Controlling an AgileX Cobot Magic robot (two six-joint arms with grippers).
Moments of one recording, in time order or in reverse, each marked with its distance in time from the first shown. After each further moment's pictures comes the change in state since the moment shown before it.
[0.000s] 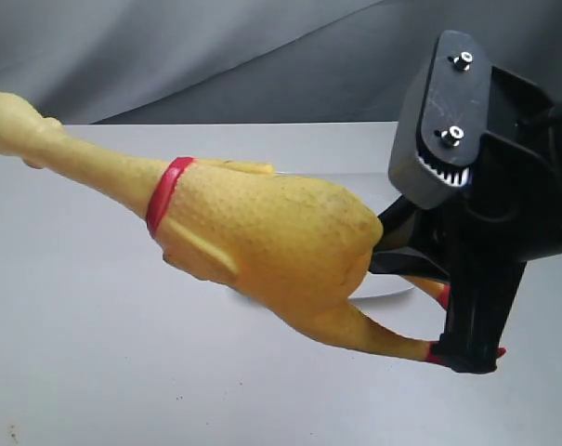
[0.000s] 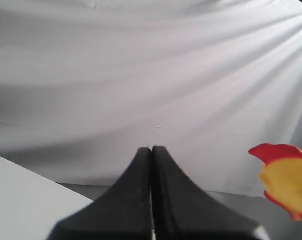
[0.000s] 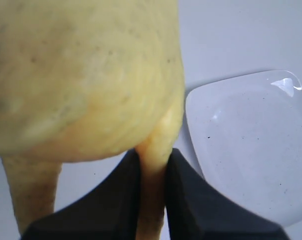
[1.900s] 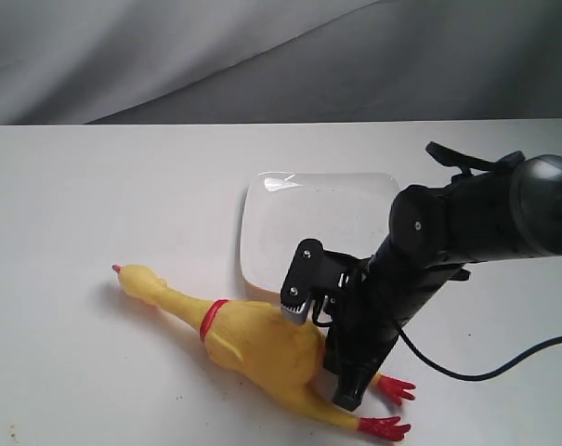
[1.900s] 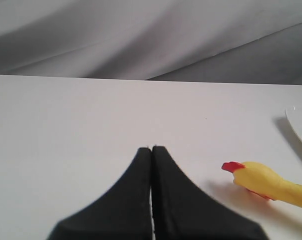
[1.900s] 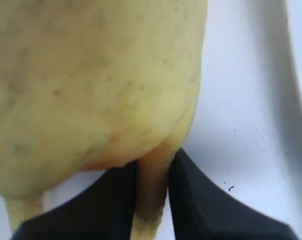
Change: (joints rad) left arm 0.000 0.000 0.000 0.040 0.443 0.490; right arm -0.001 0.743 0.000 -0.032 -0.261 -0.075
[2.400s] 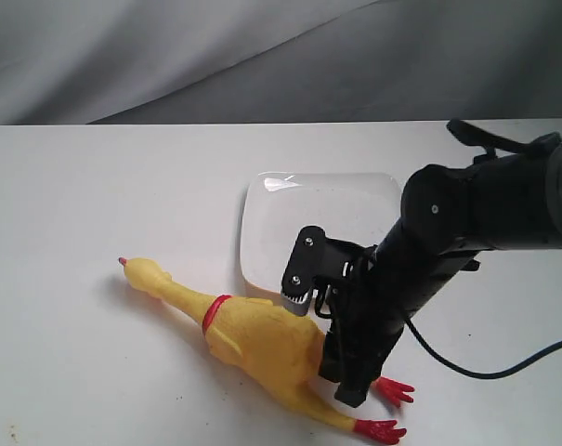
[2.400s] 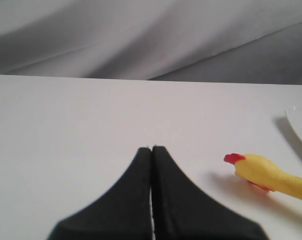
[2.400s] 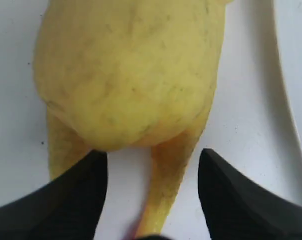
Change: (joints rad) left arm 0.000 0.000 0.000 0.000 0.000 0.000; right arm 0.000 -0.081 0.002 0.020 0.065 -0.007
